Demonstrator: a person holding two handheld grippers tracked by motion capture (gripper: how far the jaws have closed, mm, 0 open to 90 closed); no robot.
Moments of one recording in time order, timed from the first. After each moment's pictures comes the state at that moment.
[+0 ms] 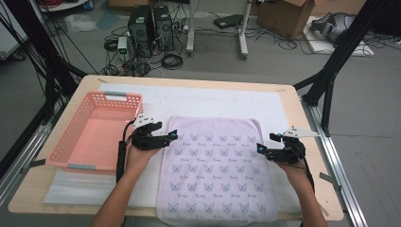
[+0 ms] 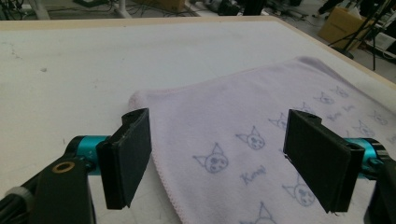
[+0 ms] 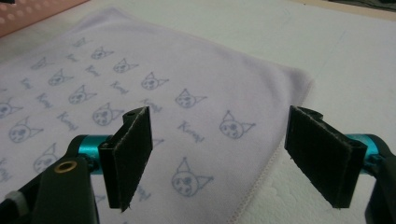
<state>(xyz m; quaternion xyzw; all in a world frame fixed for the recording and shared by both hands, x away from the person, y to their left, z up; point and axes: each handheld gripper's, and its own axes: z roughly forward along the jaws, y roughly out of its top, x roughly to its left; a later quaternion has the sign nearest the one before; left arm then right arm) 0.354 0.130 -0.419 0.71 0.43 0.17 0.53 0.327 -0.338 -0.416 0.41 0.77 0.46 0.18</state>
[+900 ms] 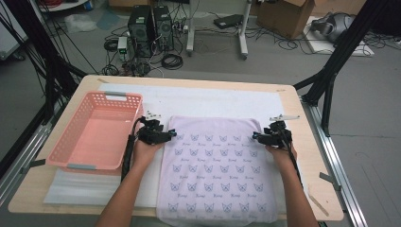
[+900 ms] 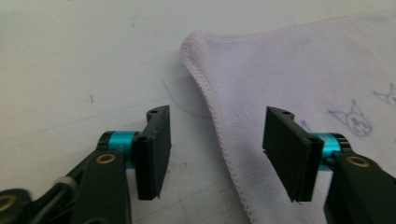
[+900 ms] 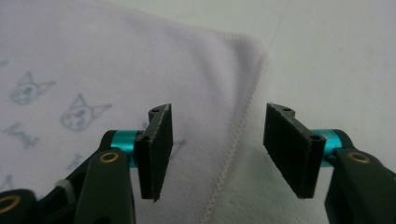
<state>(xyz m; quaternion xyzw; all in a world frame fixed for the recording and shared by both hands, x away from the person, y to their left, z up) 0.392 0.119 -0.452 0.74 0.50 0.18 0.42 0.394 -0.324 -0.442 0.51 0.77 0.35 0.18</state>
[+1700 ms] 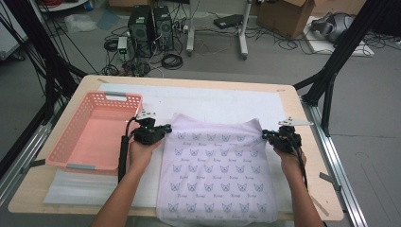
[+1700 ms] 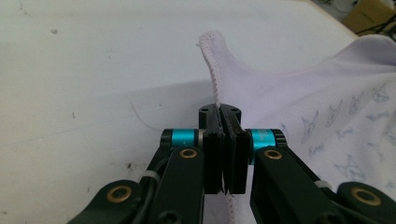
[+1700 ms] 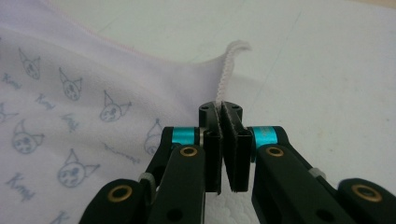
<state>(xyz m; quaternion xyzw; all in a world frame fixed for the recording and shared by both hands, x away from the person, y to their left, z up) 0.363 0.129 -0.413 0.70 0.49 0.14 0.49 0.357 -0.337 -0.416 0.46 0.76 0.41 0.20</state>
